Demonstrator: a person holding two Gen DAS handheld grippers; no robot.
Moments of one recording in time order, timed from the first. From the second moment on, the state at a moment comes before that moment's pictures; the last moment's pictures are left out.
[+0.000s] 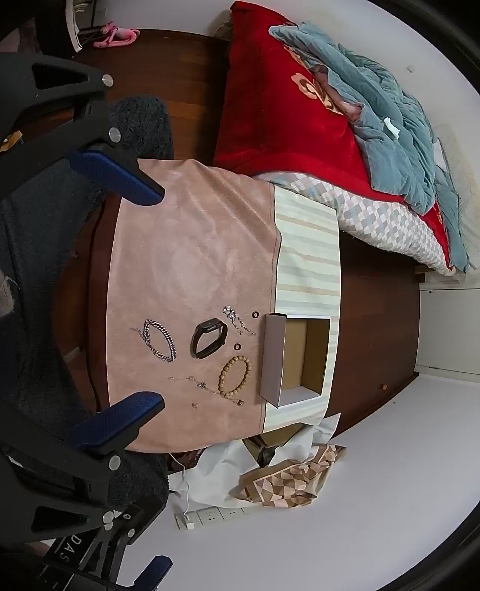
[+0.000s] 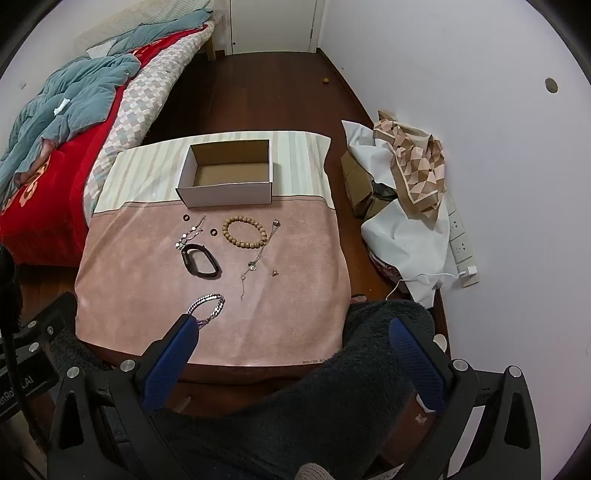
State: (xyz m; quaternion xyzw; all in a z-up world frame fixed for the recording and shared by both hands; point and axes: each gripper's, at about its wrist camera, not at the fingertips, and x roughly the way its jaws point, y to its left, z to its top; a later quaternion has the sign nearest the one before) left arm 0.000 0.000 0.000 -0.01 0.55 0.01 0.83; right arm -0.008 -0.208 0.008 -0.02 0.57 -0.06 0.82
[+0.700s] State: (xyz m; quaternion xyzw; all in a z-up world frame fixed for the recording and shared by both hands) left arm -0.003 -0.005 -0.005 -0.02 0.56 0.00 0.83; right arm -0.008 -0.203 0.011 -0.02 0.57 -0.06 0.82
